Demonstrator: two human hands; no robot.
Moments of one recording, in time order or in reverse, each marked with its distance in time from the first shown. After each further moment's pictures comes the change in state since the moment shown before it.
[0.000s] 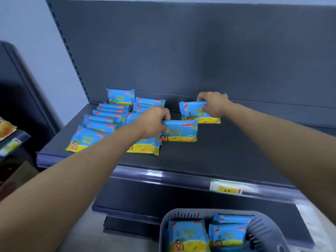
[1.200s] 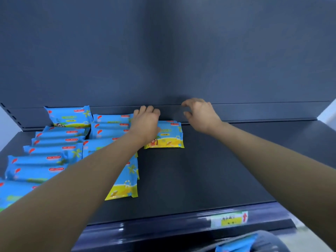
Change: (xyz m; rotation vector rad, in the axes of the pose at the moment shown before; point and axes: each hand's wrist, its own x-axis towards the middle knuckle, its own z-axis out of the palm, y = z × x) left_hand 0.160 -0.029 0.058 0.420 0.162 0.169; right_hand 0.040 0.024 0.031 0.026 0.177 0.134
